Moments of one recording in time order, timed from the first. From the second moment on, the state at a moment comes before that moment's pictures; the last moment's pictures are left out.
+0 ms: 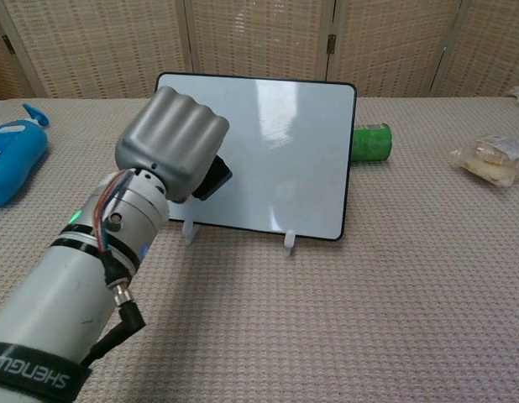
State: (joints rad) left arm -0.68 -2.10 -0.29 -1.37 1.26 1.43 1.49; right arm 0.00 -1.06 -0.09 -1.74 -1.75 1.51 -0.21
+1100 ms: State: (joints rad) left arm -0.76 -2.21 -0.27 -1.09 1.31 1.39 1.34; right arm -0.01 -1.04 -0.10 -1.73 -1.77 1.54 -0.18
